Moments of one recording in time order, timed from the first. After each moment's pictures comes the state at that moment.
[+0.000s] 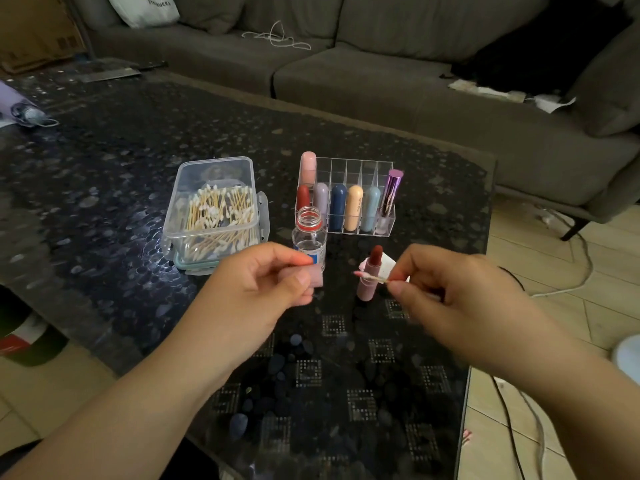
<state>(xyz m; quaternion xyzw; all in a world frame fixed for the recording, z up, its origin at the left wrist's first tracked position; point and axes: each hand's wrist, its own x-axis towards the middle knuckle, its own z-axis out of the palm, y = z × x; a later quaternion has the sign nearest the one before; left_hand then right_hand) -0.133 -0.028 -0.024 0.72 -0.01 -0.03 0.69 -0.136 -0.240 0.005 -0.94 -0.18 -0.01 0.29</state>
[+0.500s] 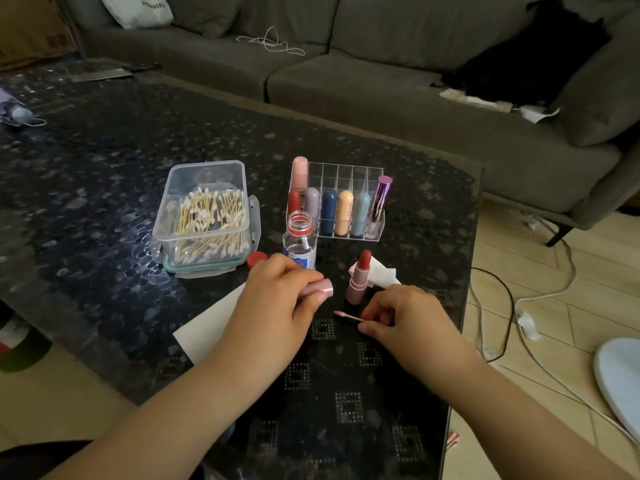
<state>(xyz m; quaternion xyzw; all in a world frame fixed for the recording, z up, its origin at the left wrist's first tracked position) -0.115 -0.049 -0.064 0.92 -0.15 0.17 0.32 -0.120 -0.230 -0.053 -0.97 -0.06 0.04 0.23</state>
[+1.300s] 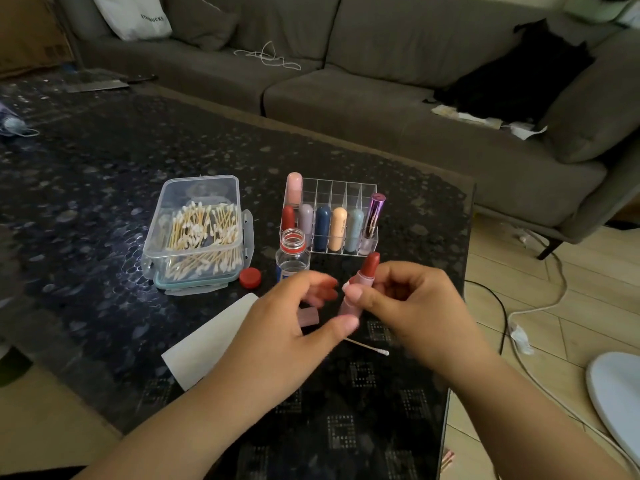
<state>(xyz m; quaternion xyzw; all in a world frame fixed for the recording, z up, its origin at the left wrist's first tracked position) -0.130 -0.061 -0.034 0.84 -0.12 0.02 0.52 -0.119 -0.228 -0.010 -0.82 -0.05 0.01 0.57</state>
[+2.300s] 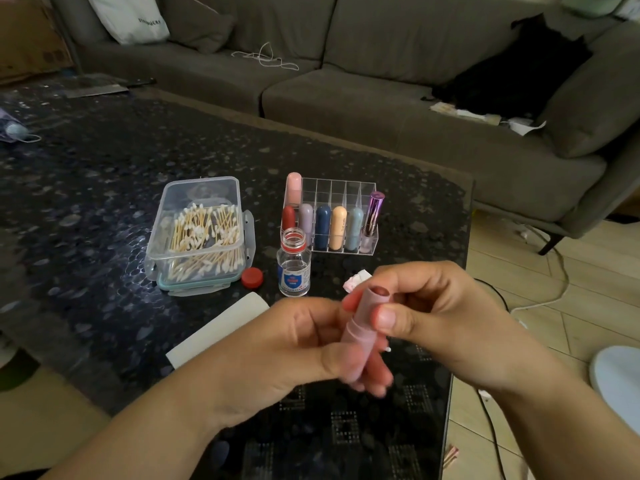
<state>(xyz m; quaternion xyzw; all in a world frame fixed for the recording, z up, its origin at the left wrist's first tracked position) -0.134 -0.047 -0.020 0.58 -0.24 -0.30 0.72 -0.132 -0.234 0.014 -0.65 -0.27 0.17 0.70</state>
